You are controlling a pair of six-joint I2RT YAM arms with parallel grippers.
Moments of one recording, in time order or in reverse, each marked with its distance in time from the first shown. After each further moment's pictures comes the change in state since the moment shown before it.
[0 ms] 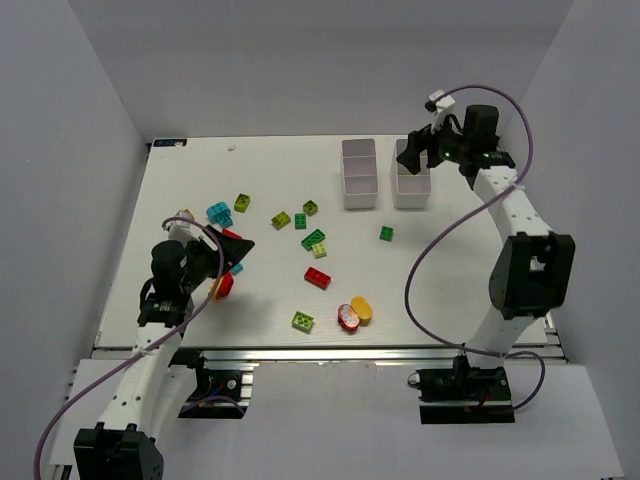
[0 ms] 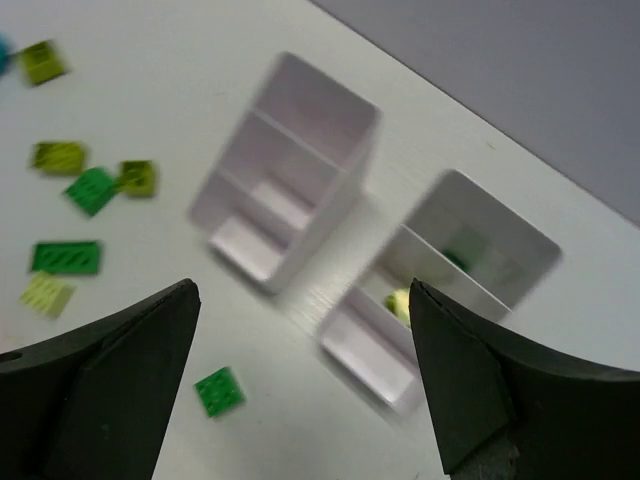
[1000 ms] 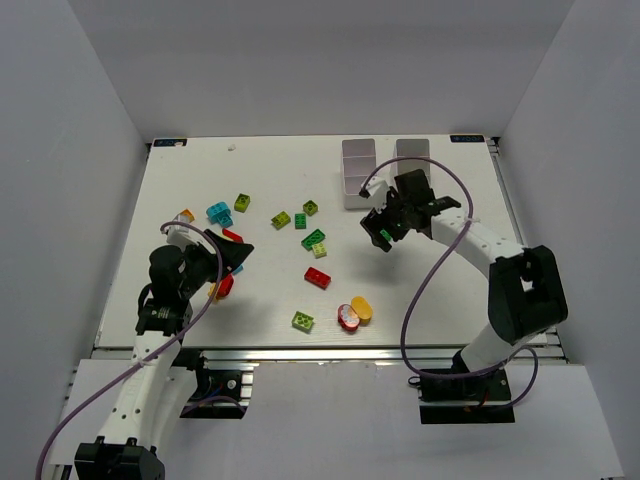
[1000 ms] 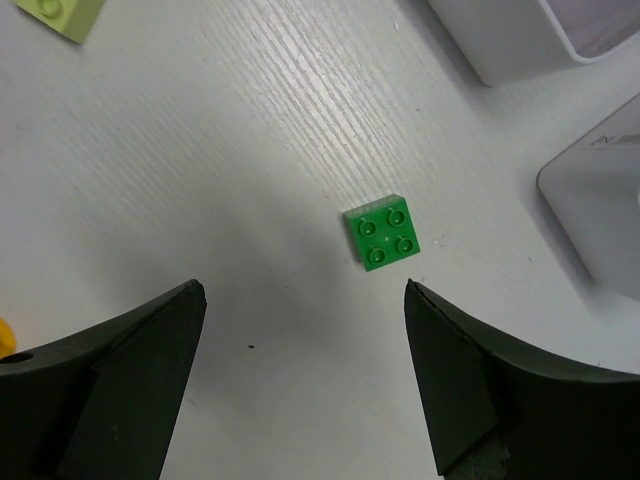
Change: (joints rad) left arm 0.000 -0.080 -0.008 -0.054 -0.003 0.016; right arm 0.342 -0.197 -0.442 -0.202 0.308 -0.234
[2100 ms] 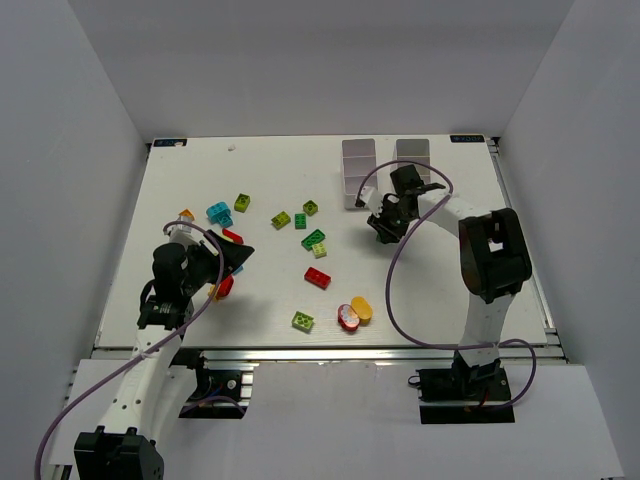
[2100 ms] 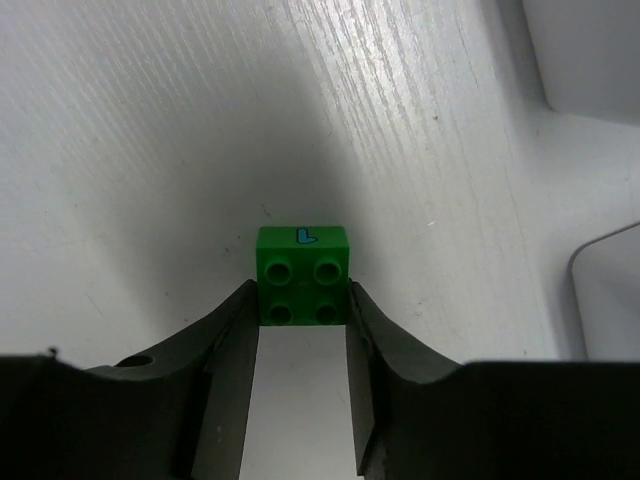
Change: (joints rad) left arm 0.000 0.052 0.000 -0.019 -0.015 0.004; right arm -0.084 0.341 0.199 -0.117 -0.068 -0.339
